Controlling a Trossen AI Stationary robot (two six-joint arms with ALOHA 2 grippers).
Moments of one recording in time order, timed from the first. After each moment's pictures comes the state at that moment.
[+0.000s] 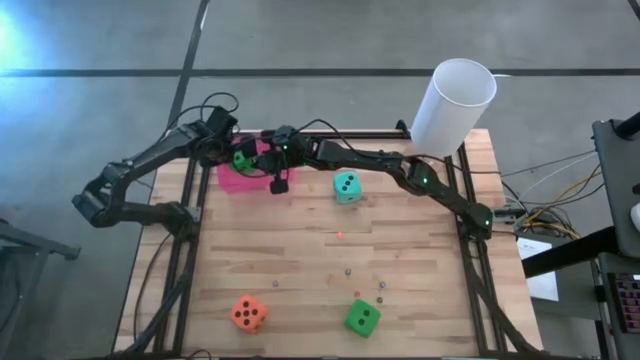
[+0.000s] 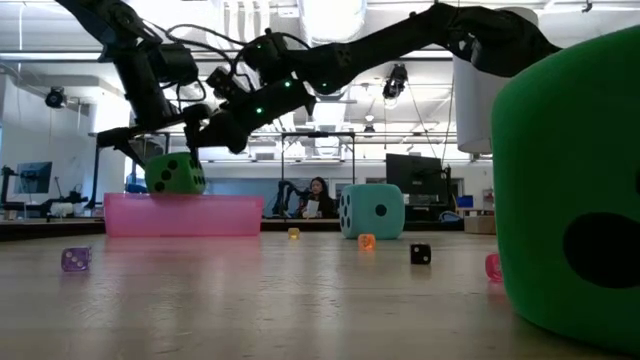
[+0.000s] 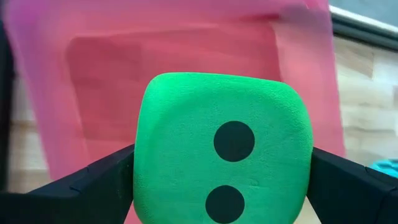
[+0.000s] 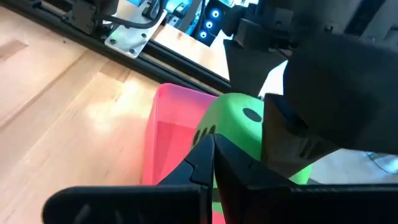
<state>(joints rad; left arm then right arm) 0.90 1.21 0.87 -0.77 0.02 -0.79 -0.29 2.52 2.28 -0.18 -0.21 -0.59</state>
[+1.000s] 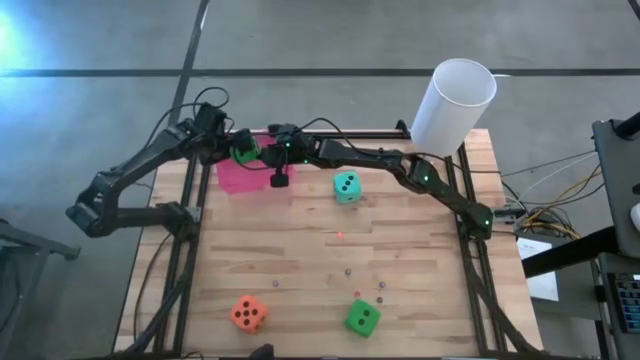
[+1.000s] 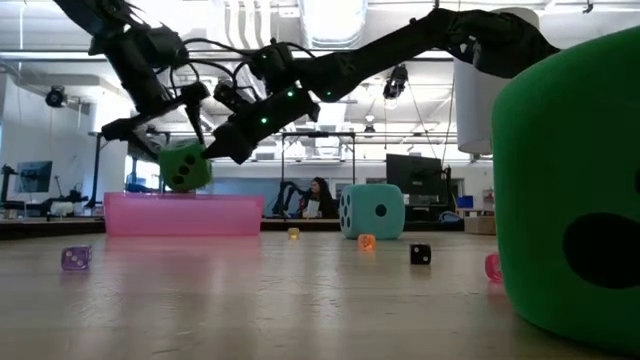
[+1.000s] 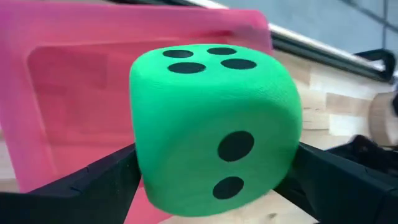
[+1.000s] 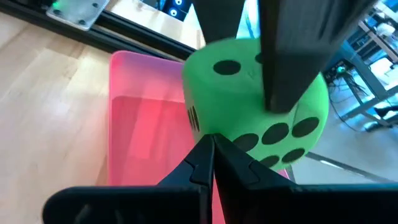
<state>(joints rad) 0.93 1.11 0.87 -0.72 0.13 -0.81 -0.31 2.52 2.23 -0.14 -0.08 -0.53</state>
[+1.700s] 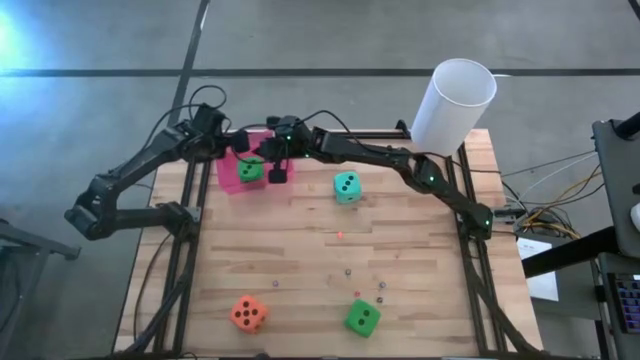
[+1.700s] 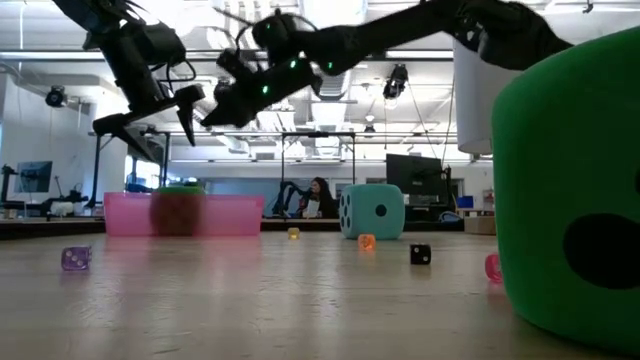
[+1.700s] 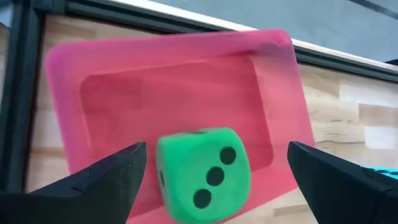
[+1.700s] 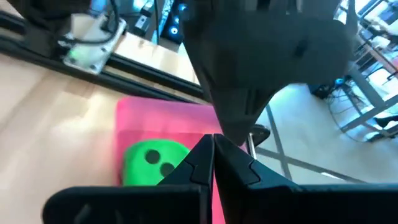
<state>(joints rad) 0.94 1.09 0.86 -0.76 -0.01 -0.73 -0.29 2.45 2.30 -0.24 -0.11 -0.50</state>
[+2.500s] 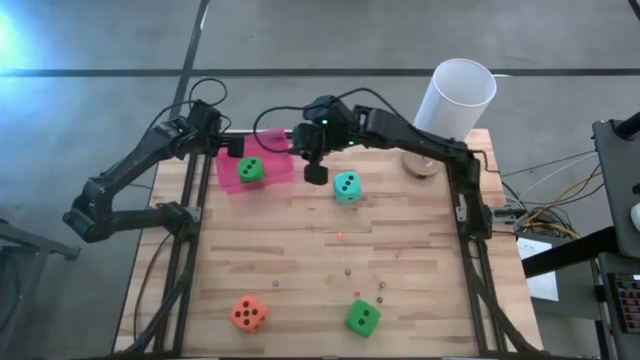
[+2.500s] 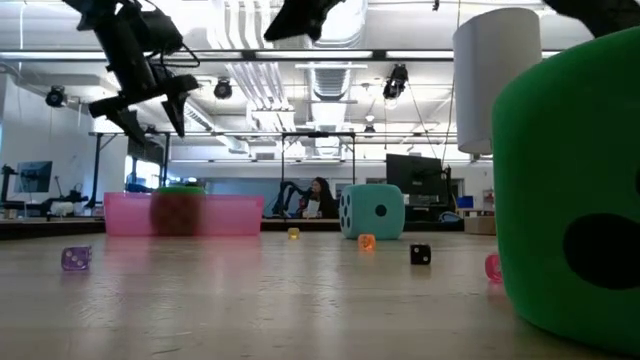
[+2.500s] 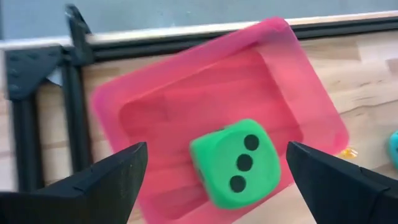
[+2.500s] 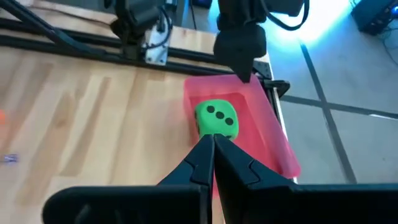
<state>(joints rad) 0.92 1.07 0.96 -0.91 -0.08 -0.45 -0.23 2.04 2.28 -0.85 -0.10 -0.29</state>
